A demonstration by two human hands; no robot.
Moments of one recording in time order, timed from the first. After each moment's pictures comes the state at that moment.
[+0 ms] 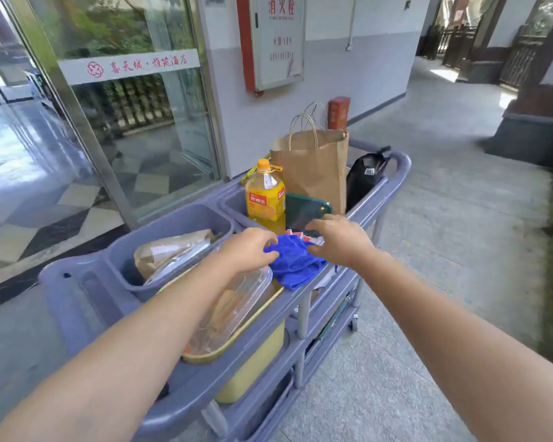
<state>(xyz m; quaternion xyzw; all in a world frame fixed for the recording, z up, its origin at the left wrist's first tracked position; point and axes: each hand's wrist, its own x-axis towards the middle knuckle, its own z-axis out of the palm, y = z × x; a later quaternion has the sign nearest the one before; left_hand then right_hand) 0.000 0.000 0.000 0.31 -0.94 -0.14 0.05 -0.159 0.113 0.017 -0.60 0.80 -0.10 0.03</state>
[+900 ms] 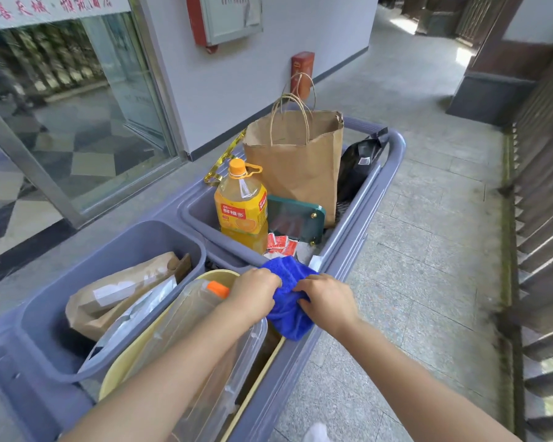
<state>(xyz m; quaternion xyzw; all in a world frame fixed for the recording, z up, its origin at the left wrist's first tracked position) -0.066 -0.065 -0.075 0.25 -0.96 -0.09 -0.09 -0.172 0.055 -0.092 -0.53 0.84 -0.11 0.07</state>
